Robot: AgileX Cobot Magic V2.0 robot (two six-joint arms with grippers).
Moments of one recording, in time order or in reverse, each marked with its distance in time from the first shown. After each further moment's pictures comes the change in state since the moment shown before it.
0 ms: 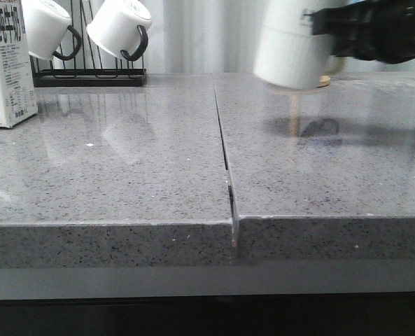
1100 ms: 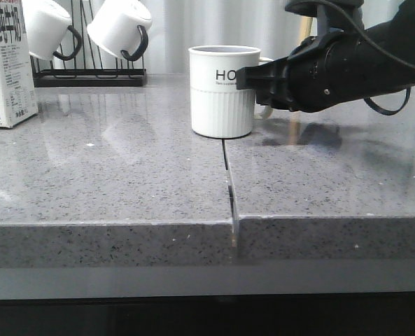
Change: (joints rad) left arm 0.000 0.000 0.000 0.000 0.000 0.000; right arm 0.126 0.224 -0.104 0.027 -0.028 0.000
